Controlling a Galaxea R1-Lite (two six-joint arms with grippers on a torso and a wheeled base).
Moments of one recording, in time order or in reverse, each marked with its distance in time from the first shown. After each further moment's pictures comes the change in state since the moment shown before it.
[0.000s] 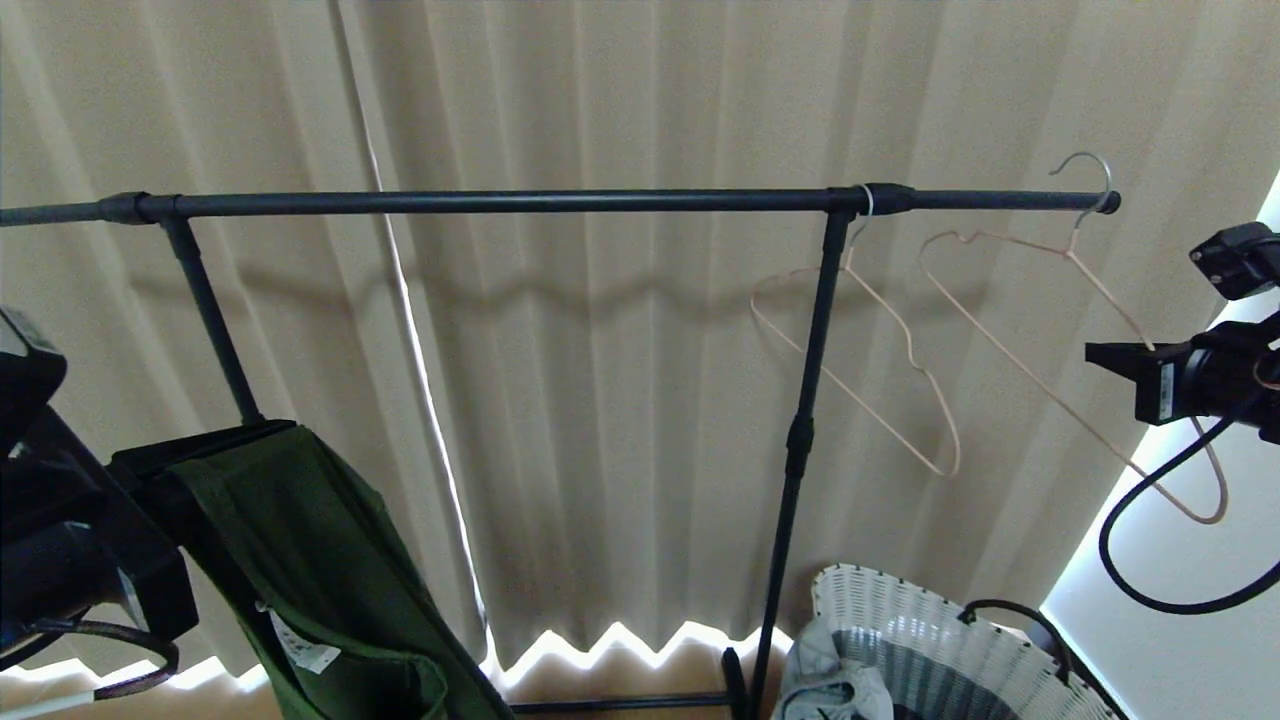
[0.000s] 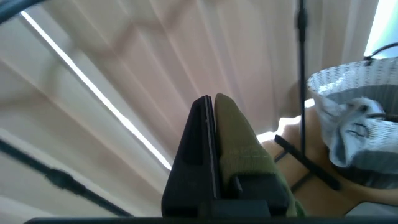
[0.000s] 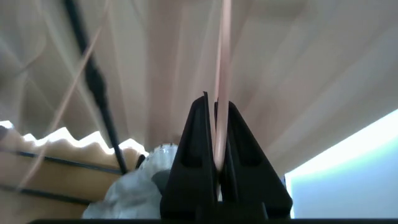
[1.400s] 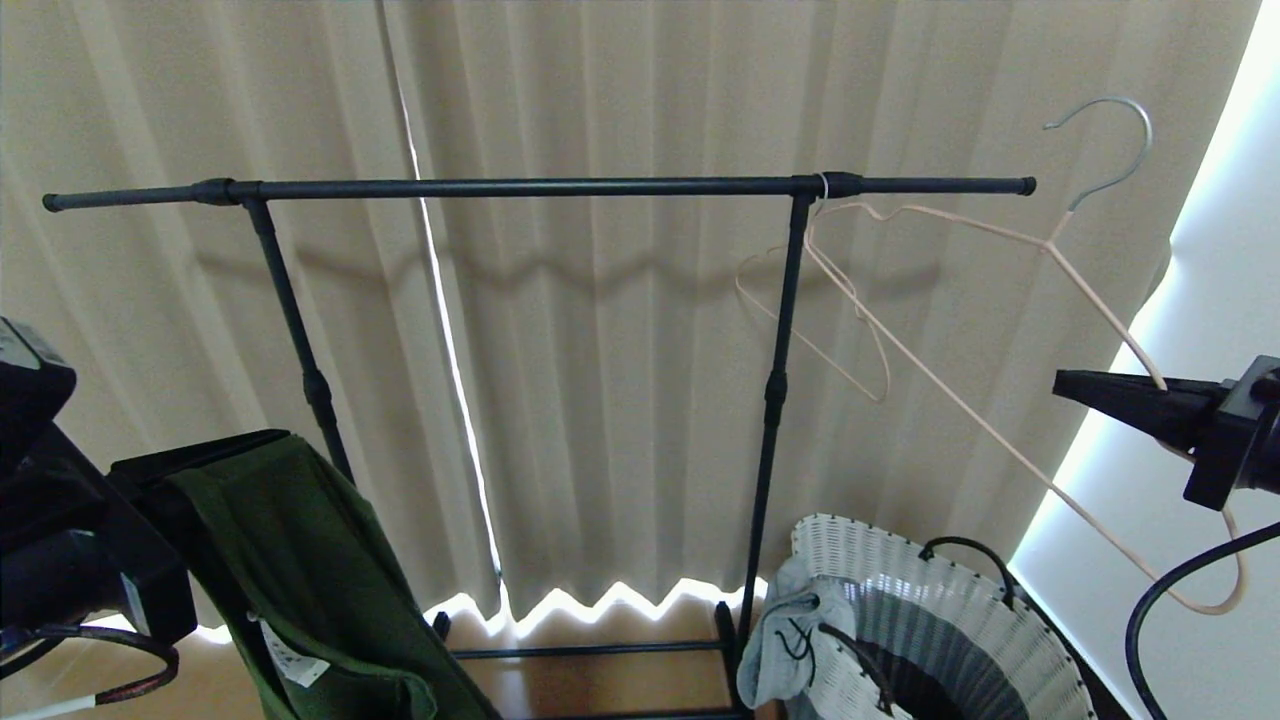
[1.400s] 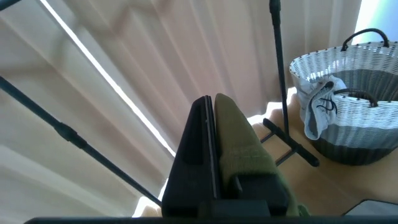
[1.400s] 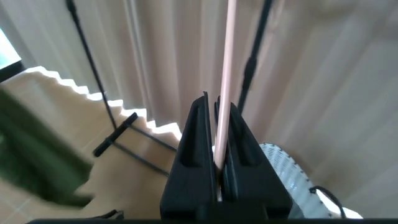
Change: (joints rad) left arm 0.024 -0.002 0.020 -0.004 0.003 -0.001; right arm 0.207 -0.309 0.215 -0.014 0.225 0.170
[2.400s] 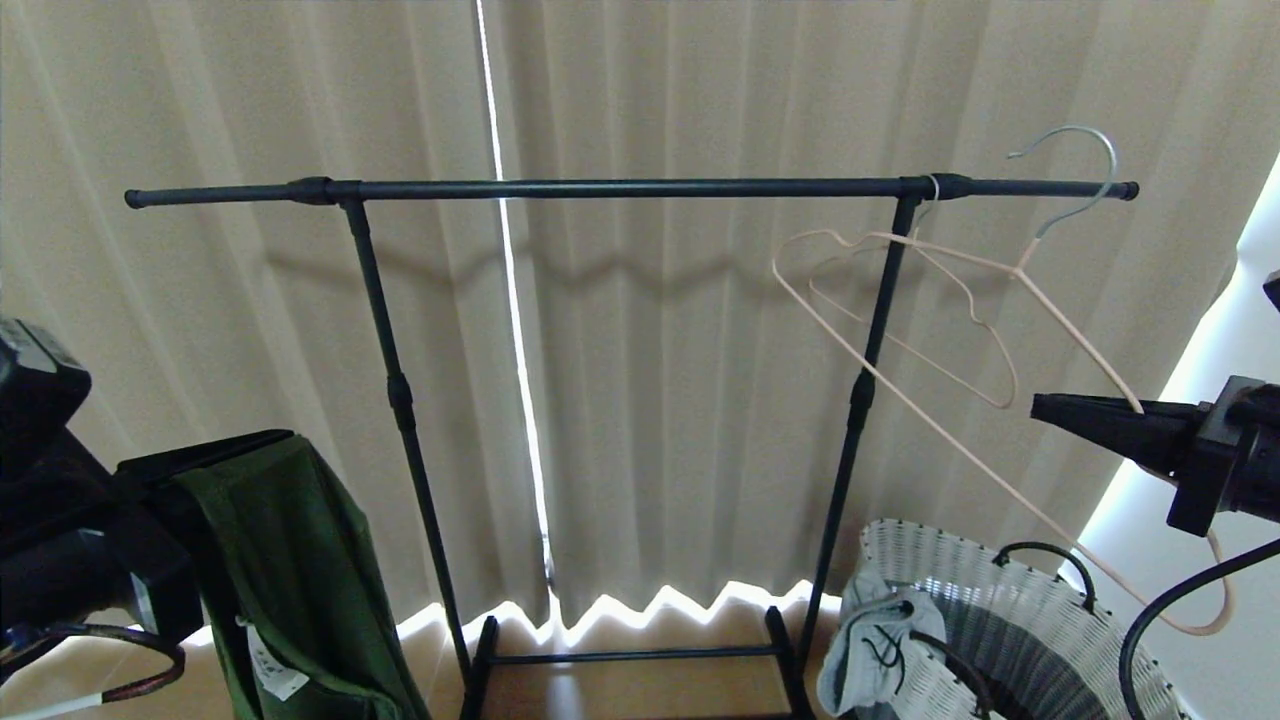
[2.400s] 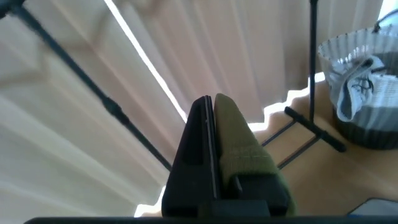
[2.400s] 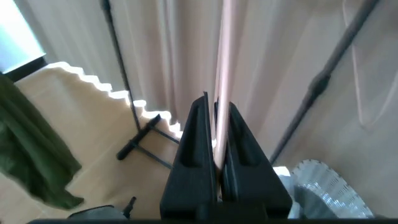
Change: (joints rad) left arm -0.001 0.013 -0.004 0.000 0.015 0.022; right arm 0.068 0.010 0.026 0.000 -0.004 -0.006
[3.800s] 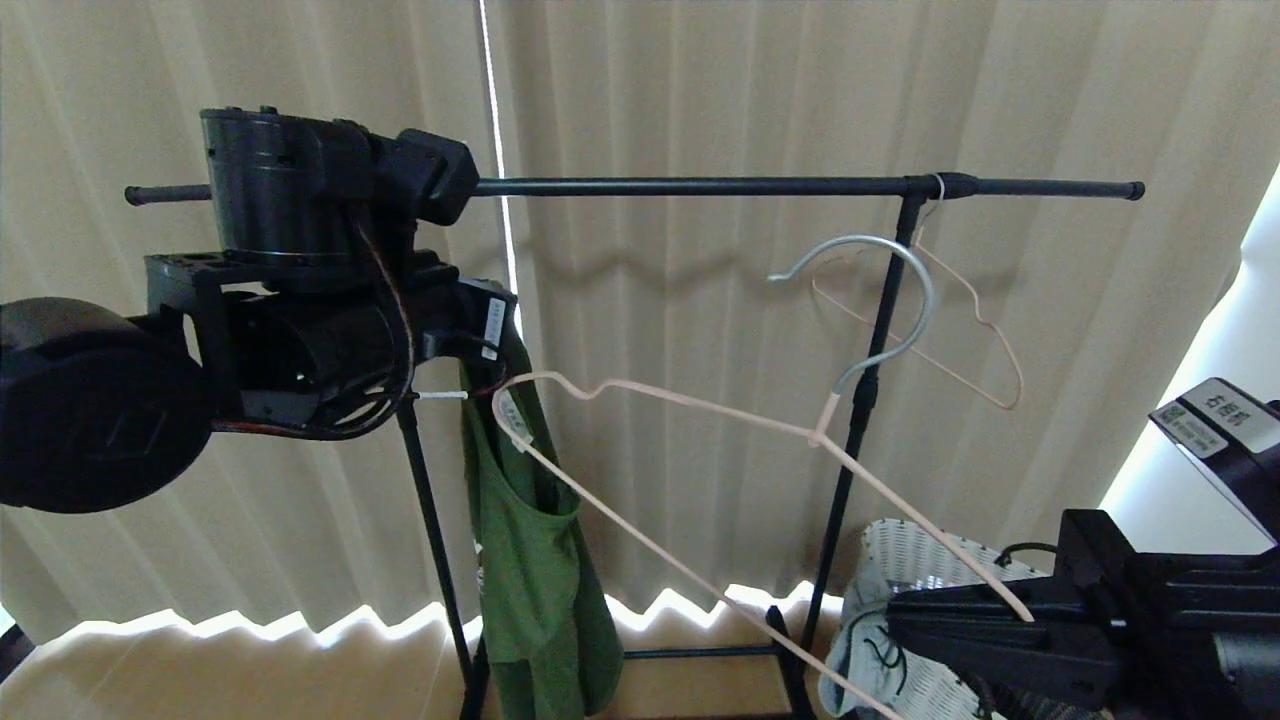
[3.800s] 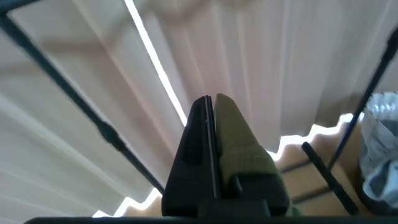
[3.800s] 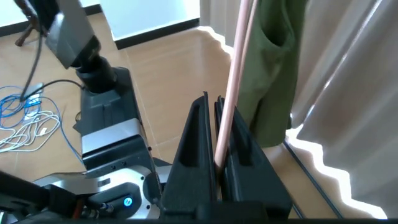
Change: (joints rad) left arm -0.205 0.633 -0.628 0.033 0.433 -0.204; right arm 0.550 -0.026 0.084 -0.004 0.081 0.073
